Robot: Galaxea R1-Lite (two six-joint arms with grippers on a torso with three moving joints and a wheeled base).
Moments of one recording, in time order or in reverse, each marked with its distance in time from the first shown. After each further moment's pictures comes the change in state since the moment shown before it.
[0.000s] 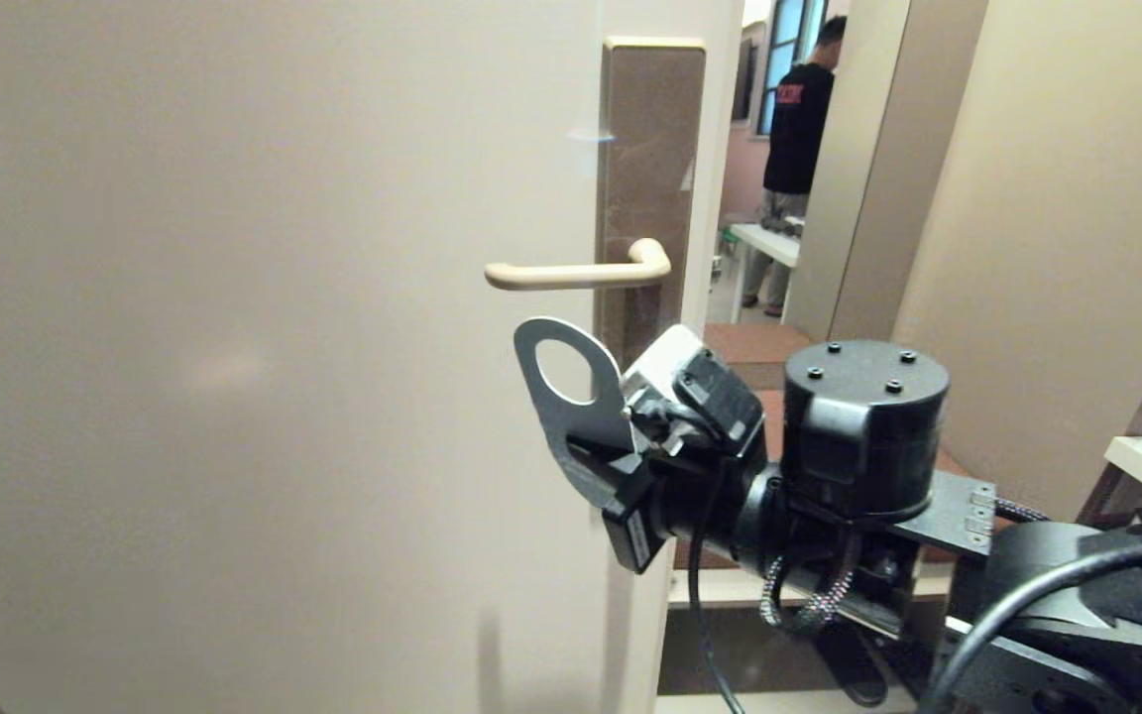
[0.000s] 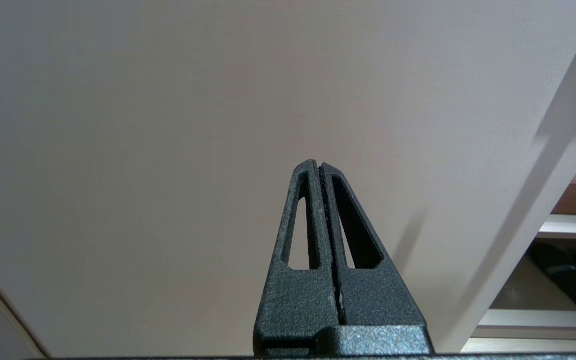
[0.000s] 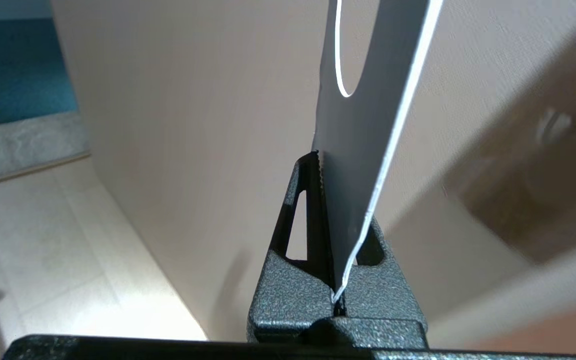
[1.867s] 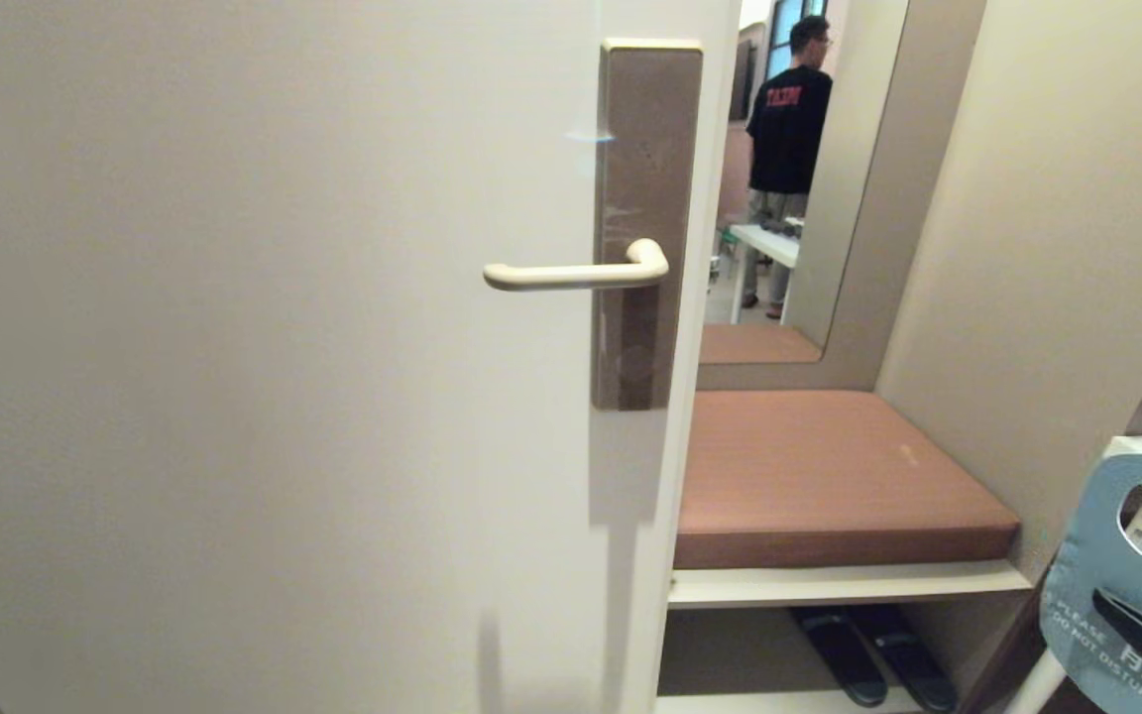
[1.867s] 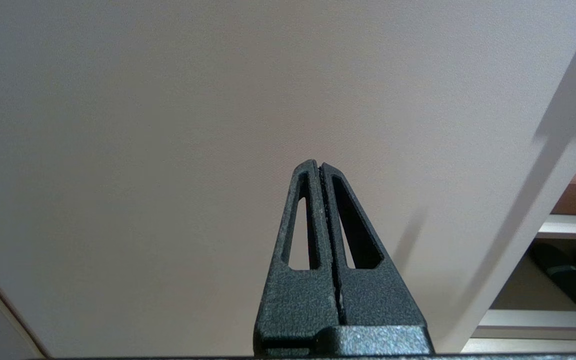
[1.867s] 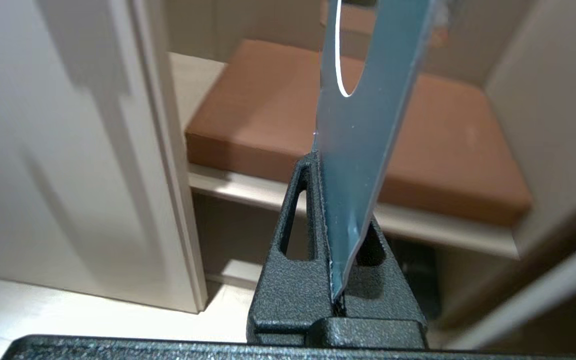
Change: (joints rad) left arm 0.000 0.000 0.000 -0.001 0.000 0.000; right arm -0.684 -0.987 0.830 0.173 -0.004 0.110
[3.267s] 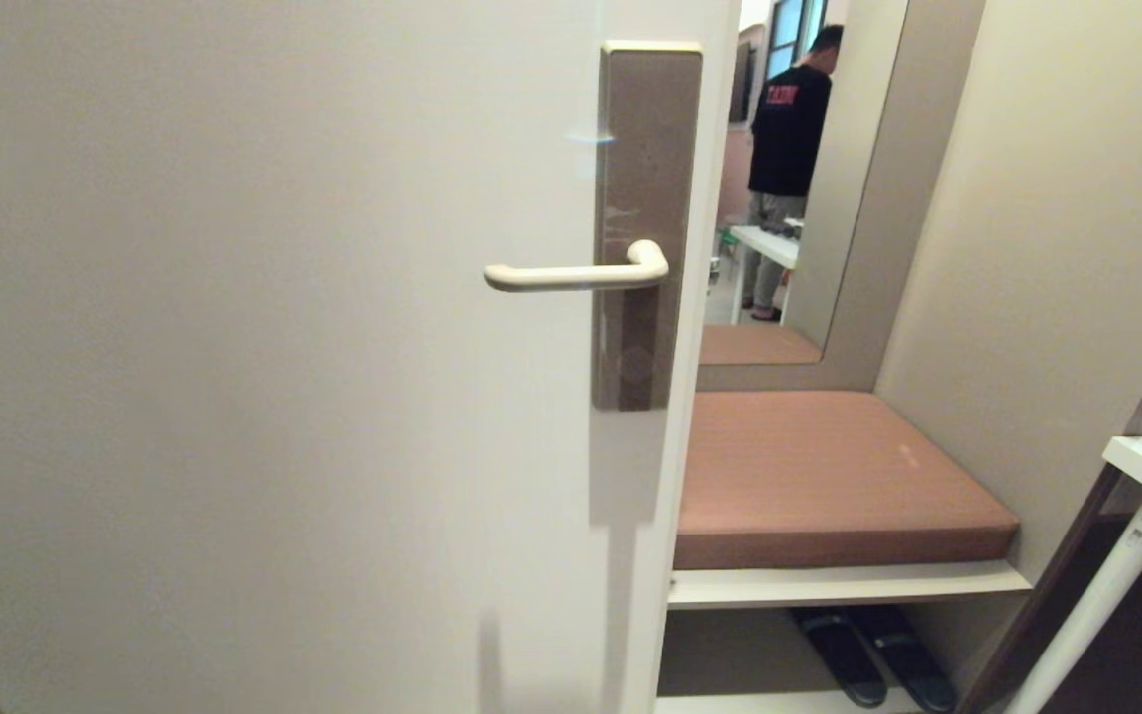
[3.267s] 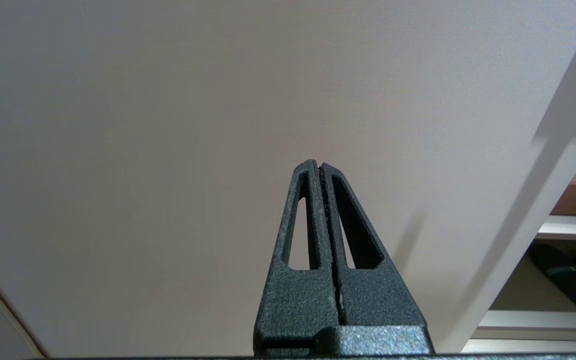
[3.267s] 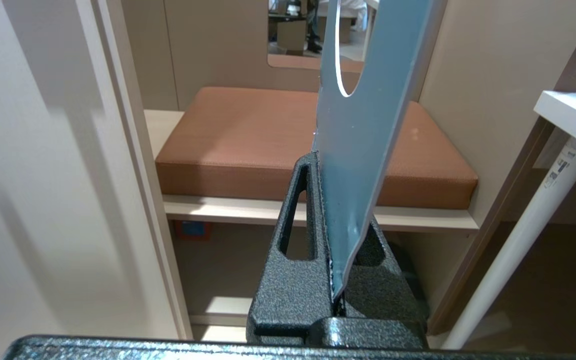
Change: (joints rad) left arm 0.000 0.000 0.000 0.000 0.000 0.000; right arm -0.151 -0.810 0.016 0.597 0.015 0.043
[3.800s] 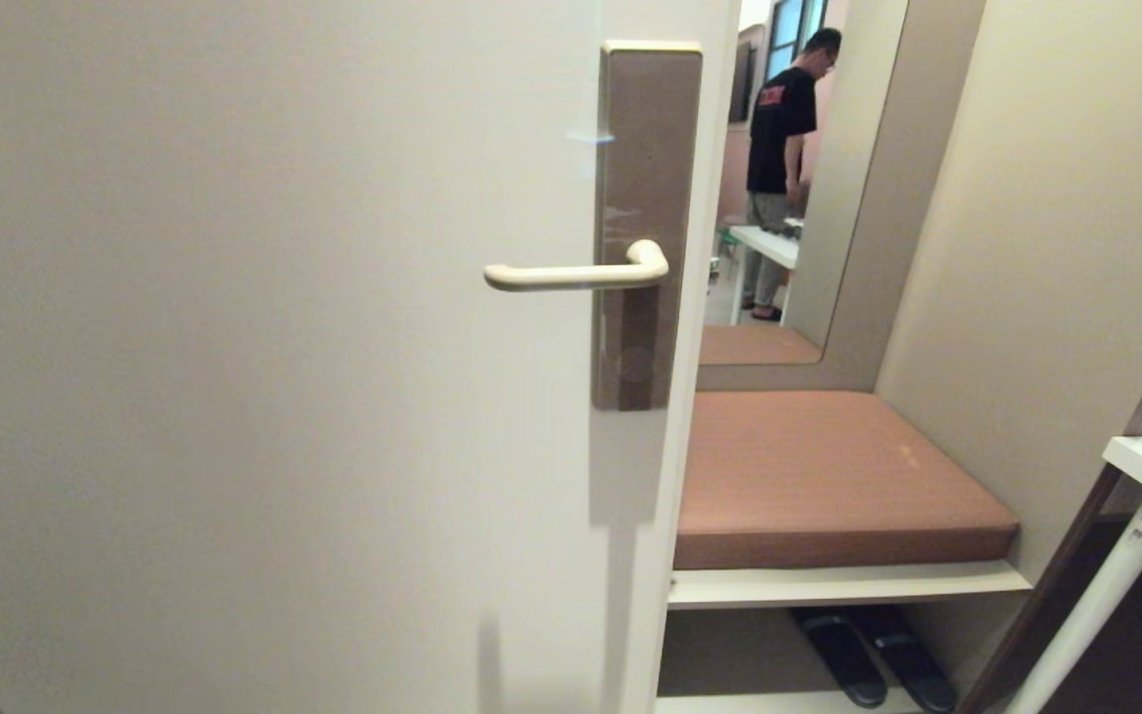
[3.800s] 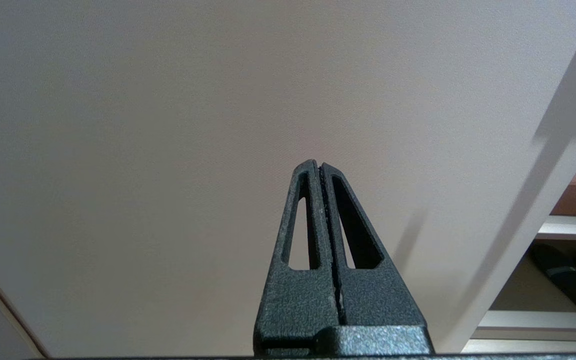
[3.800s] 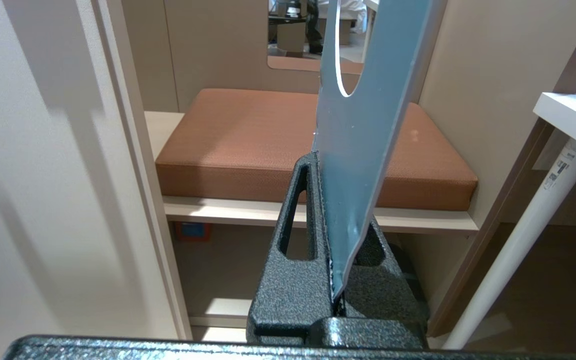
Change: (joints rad) left arm 0.000 0.000 0.000 0.000 0.000 0.000; right arm 0.000 -0.004 0.000 0.000 0.000 0.000
